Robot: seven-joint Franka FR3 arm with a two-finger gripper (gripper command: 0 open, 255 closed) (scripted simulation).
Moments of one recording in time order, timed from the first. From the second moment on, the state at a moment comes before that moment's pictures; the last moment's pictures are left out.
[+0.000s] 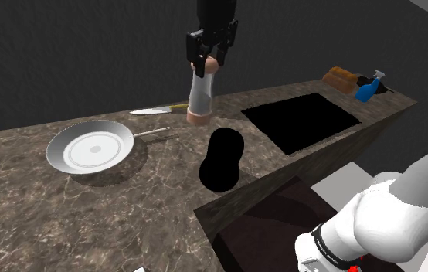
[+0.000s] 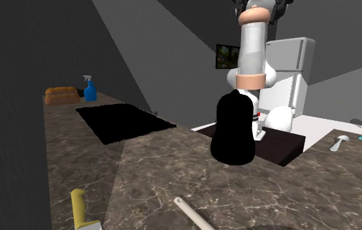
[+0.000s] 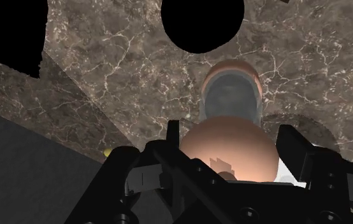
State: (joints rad) arm 0.13 -0.08 0.38 -1.58 -0.15 1.50 0.24
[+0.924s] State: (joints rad) arm 0.26 -0.22 0.54 -1.69 -0.05 1.45 0.53
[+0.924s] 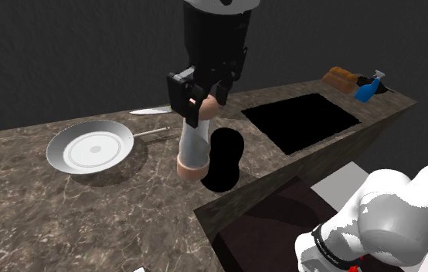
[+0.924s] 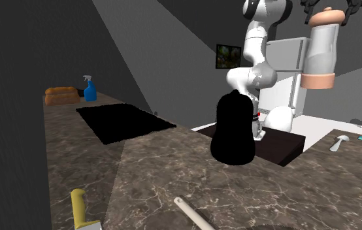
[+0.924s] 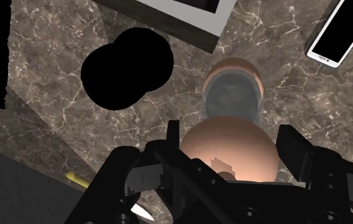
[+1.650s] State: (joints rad) arm 0.36 -0.16 0.74 -1.60 -0.04 1.37 0.82
